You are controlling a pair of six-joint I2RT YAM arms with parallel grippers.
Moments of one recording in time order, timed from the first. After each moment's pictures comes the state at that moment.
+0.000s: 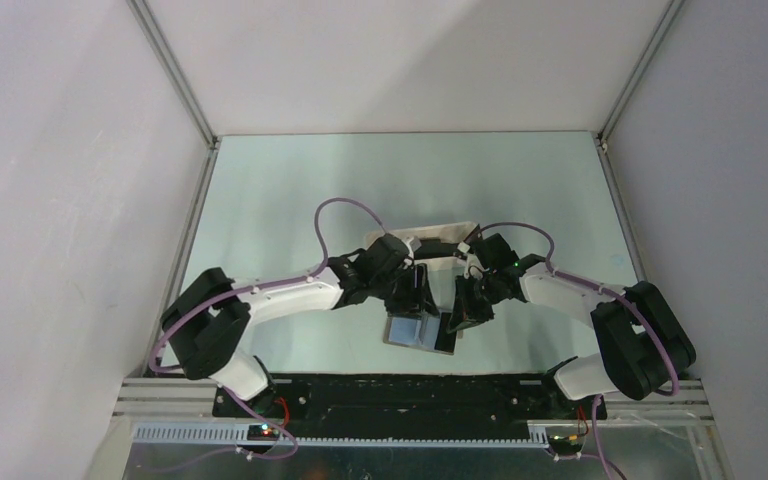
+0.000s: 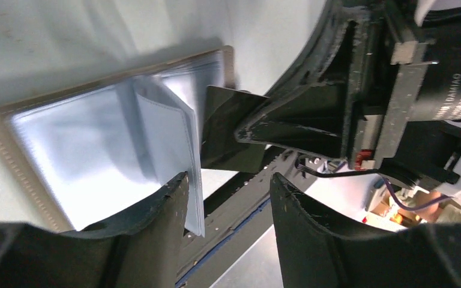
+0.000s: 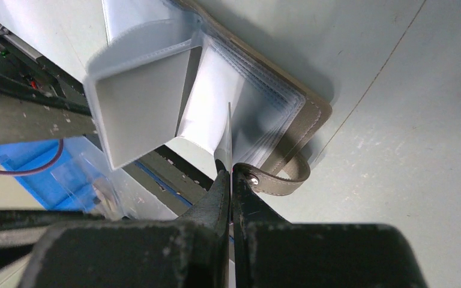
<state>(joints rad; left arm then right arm) -0.92 1.54 0.89 -0.20 0.30 -0.91 0.52 1.41 0.67 -0.46 -0.56 0.47</state>
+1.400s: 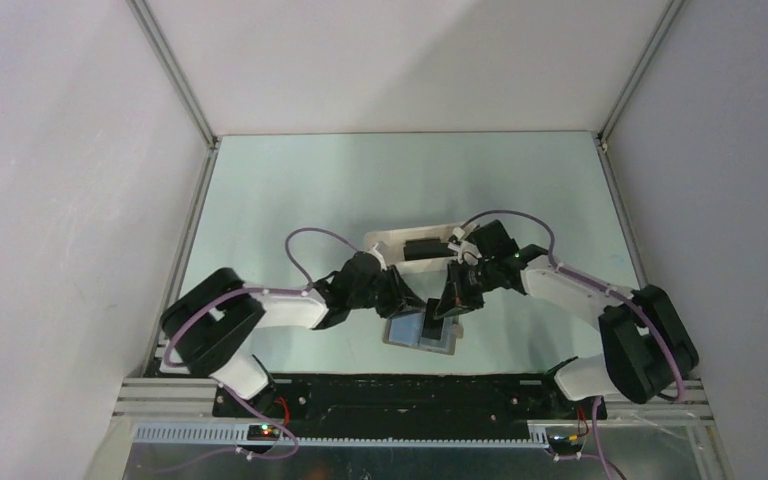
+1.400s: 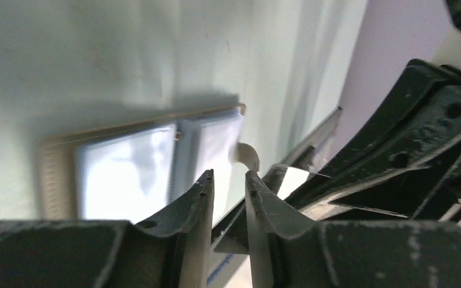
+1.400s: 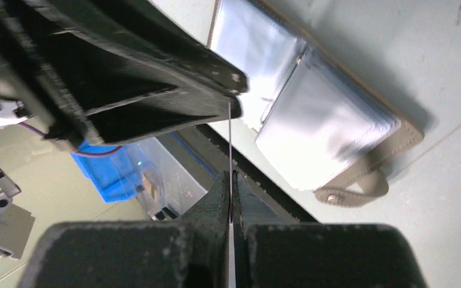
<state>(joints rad) -0.85 1.60 0.56 0.45 0.31 -1.26 0.52 1.37 0.76 -0.45 -0.69 0.55</state>
